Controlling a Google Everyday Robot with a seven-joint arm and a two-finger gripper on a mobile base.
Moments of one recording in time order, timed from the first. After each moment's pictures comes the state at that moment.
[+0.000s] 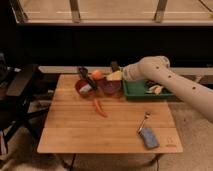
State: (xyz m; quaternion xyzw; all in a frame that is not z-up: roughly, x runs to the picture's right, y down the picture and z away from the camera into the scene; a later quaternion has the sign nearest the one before) arm 0.087 -0.071 0.801 -0.19 -0.15 0.66 0.71
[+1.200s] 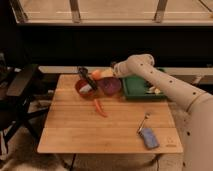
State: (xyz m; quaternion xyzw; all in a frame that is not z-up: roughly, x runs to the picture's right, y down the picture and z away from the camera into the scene) arm 0.061 -0.104 0.875 -0.17 -0.15 0.64 0.74
